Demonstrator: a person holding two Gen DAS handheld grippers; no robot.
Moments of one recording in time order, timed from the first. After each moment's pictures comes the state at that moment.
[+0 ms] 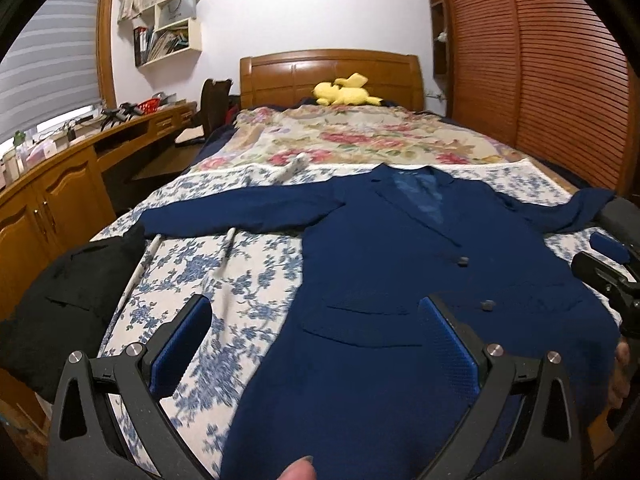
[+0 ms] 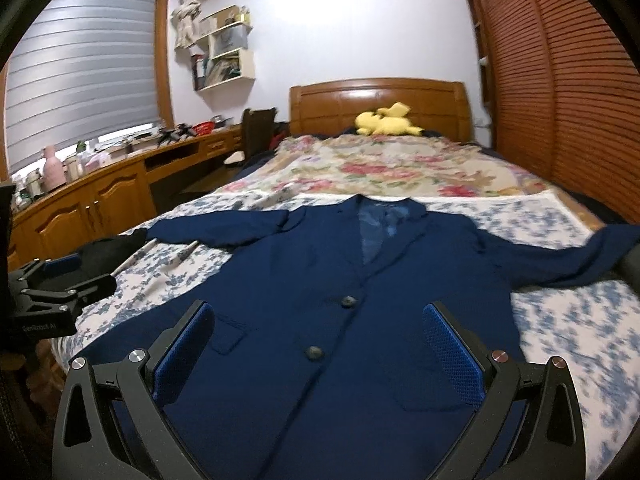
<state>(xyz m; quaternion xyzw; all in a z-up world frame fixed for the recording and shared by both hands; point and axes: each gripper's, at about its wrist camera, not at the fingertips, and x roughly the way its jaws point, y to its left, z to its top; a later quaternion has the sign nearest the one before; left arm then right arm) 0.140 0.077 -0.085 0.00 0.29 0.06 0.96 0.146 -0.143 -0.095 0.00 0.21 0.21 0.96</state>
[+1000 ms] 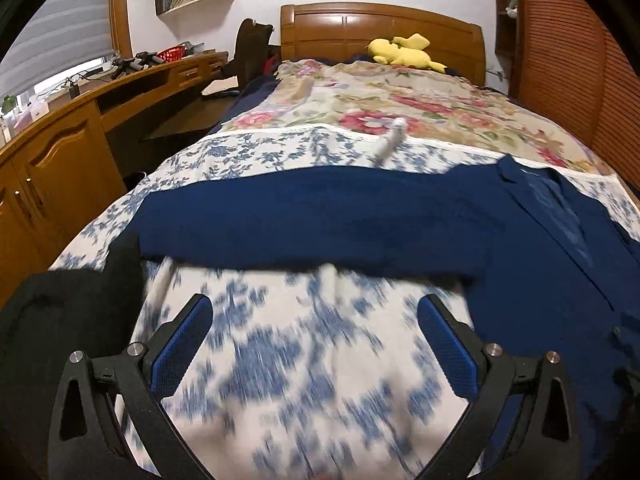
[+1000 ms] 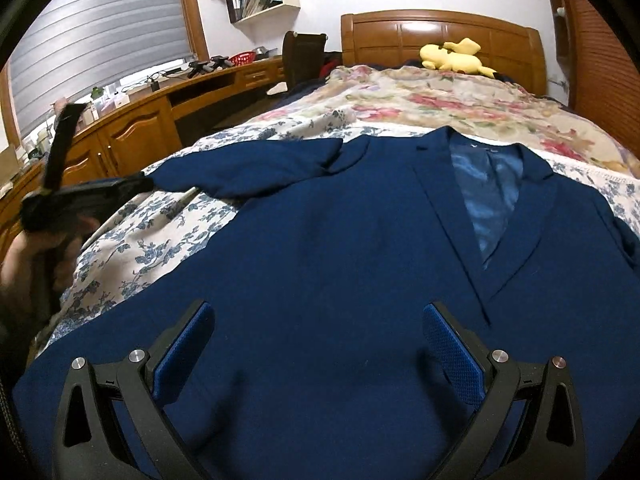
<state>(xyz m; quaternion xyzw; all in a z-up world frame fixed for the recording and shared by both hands) 0.343 0.238 -0.143 -0.03 0.36 0.11 0.93 0.283 -0.108 -0.124 -0.03 0.30 0.28 0.91</state>
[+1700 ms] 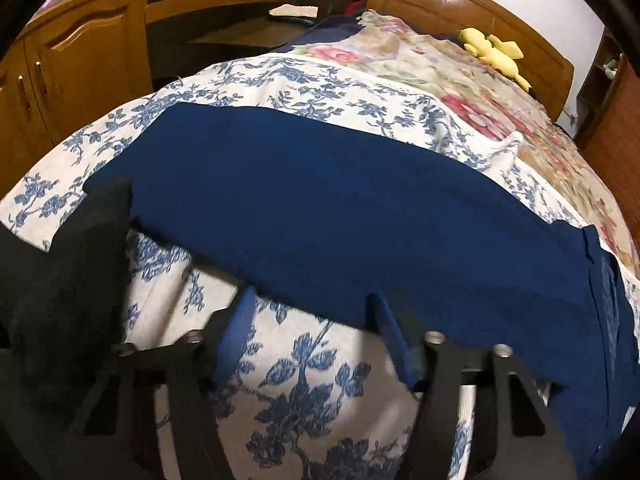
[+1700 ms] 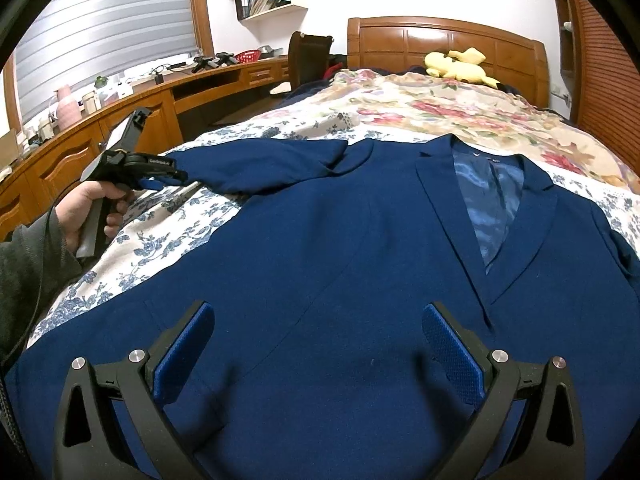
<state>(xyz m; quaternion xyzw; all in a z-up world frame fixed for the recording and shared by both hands) 0.411 0.337 -0.198 -0.19 0.42 0.17 0.87 0.282 -0.090 -0.127 -0.06 0.29 0.28 0.92</state>
